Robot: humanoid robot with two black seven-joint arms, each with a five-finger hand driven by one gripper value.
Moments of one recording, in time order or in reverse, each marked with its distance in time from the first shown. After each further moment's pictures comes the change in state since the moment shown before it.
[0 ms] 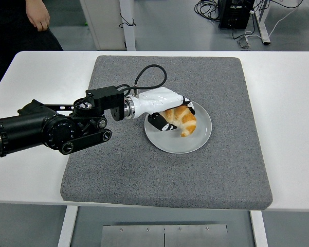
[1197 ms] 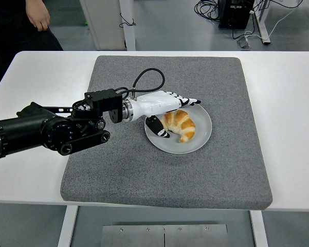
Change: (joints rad) left arm -0.012 0.021 0.008 -0.001 -0.046 -0.043 -0.029; right arm 0.000 0.000 0.000 0.000 0.000 0.000 0.000
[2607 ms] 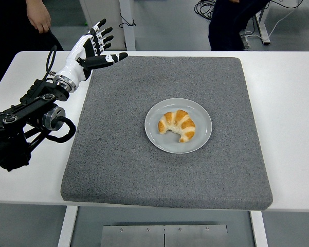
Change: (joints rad) left arm 0.363 0.103 -0.679 0.058 -0.879 -0.015 -0.094; right arm 0.000 0.000 0.000 0.001 0.000 0.002 0.000
